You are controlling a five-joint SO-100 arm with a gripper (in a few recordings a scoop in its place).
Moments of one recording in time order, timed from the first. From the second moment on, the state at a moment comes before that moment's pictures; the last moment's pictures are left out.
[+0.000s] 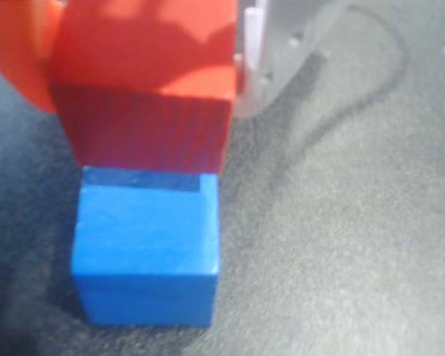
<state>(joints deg) 16.0 57.8 51.6 98.1 77.8</state>
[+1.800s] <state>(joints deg) 15.0 49.8 36.9 98.5 78.5</state>
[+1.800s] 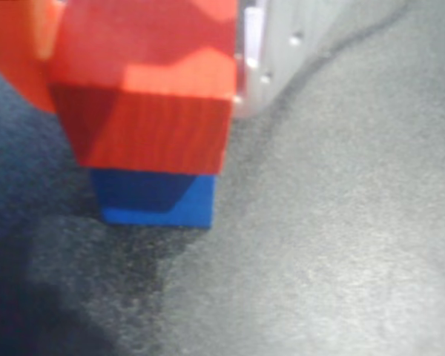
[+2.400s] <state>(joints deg) 14.6 49.1 36.9 98.5 79.6</state>
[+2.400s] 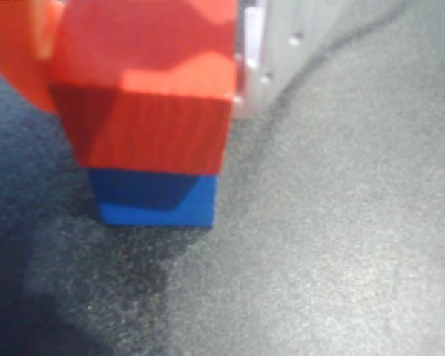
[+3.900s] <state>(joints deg) 15.6 46.9 36.9 98.5 81.3</state>
